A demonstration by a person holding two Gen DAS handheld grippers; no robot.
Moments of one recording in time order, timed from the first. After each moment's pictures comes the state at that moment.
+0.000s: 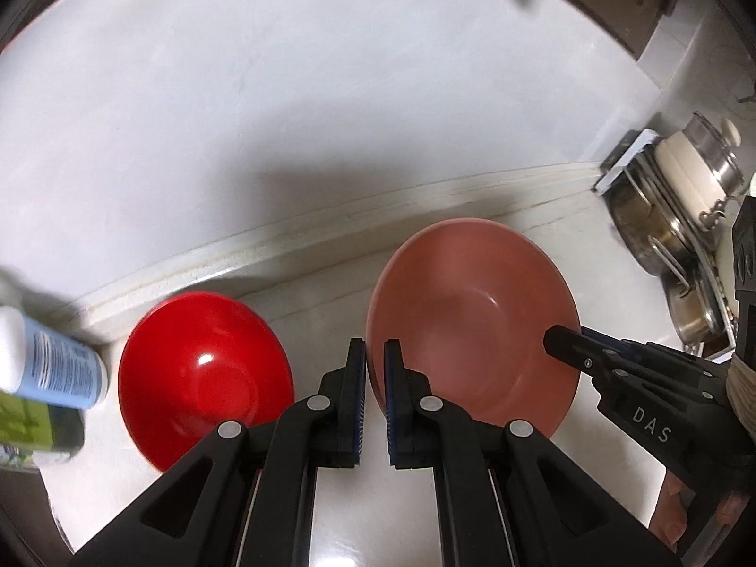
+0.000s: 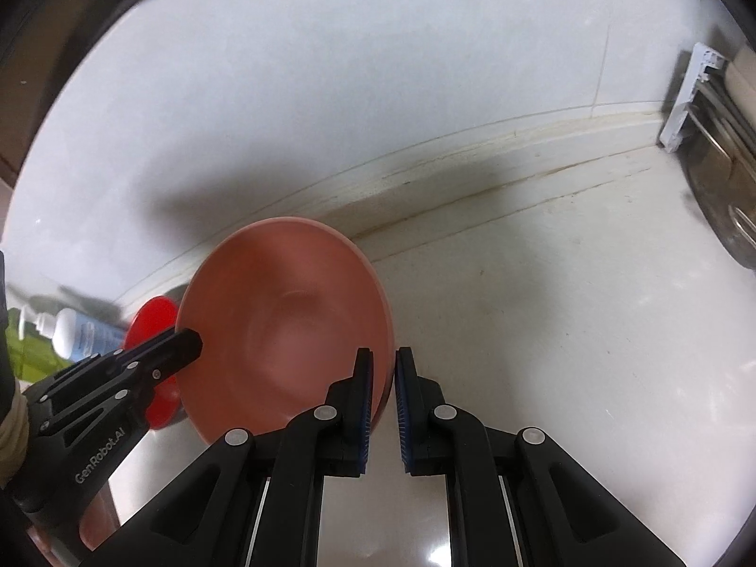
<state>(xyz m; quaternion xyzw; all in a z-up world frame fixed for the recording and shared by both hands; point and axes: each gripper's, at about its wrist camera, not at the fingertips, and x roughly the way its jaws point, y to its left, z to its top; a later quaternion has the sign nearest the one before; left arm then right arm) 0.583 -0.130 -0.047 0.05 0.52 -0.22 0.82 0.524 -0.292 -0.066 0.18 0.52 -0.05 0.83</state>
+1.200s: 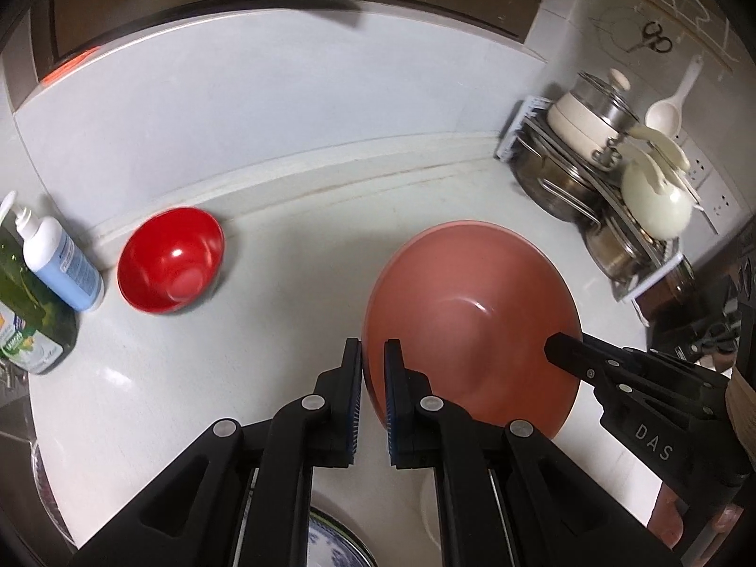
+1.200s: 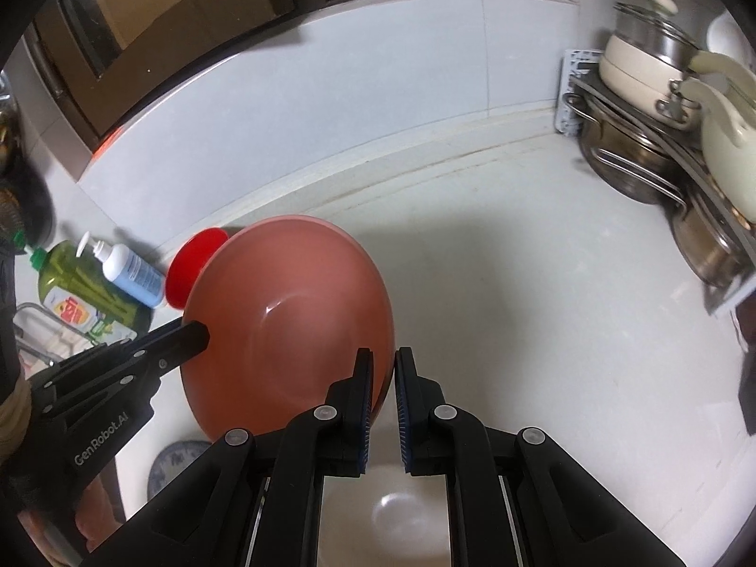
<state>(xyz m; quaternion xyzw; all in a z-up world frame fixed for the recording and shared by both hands) 0.430 -0.128 0.002 0.05 0.49 -0.28 0.82 0.353 -0.279 -0.002 0.17 0.47 -0.09 0.86</state>
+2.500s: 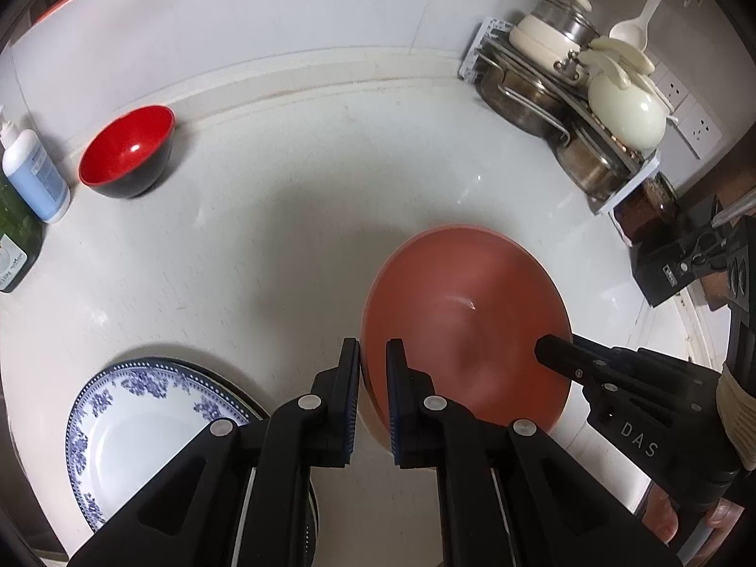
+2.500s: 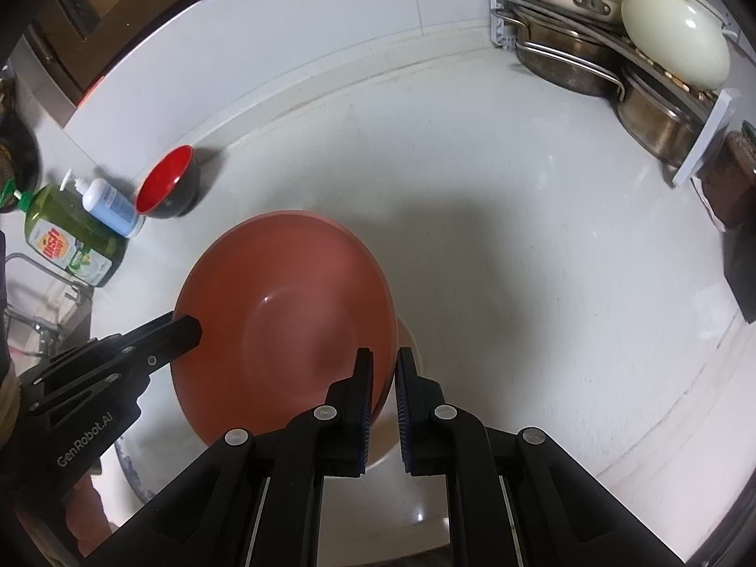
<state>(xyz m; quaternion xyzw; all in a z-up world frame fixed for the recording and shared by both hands) 0.338 -0.136 -0.049 0.06 0.55 -0.30 0.78 0.247 -0.278 -0.058 0.19 0.53 -0.11 0.82</state>
